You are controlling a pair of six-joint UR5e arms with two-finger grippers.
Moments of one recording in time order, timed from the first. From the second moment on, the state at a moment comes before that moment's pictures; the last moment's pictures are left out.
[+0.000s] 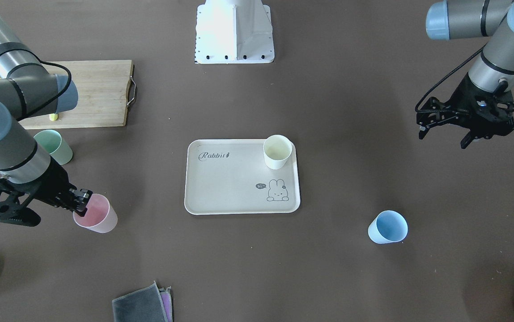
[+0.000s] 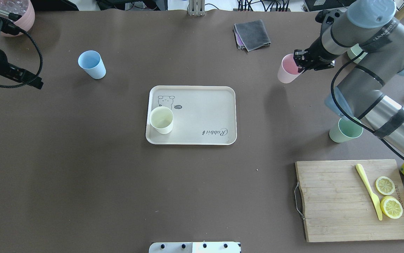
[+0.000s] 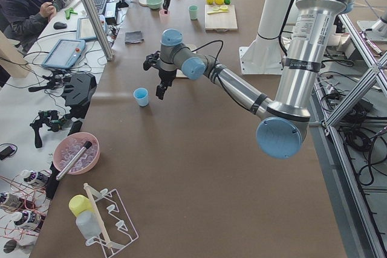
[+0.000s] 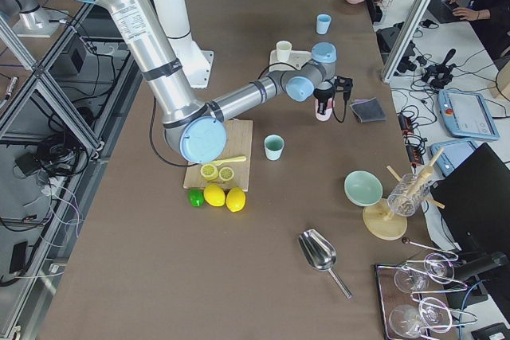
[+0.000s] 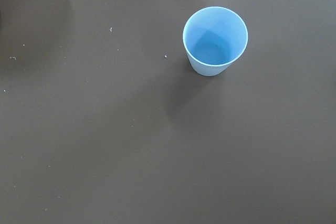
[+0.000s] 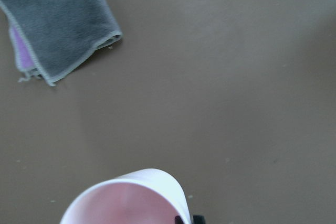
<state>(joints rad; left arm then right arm) -1.05 -1.77 -1.93 -1.67 -2.09 -0.46 0.93 -1.05 1.49 -1.26 2.07 1.18</state>
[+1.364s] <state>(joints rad) -1.05 -1.77 -1.92 -1.68 -2.09 -0.46 0.70 -0.80 1.47 -1.47 1.88 1.48</state>
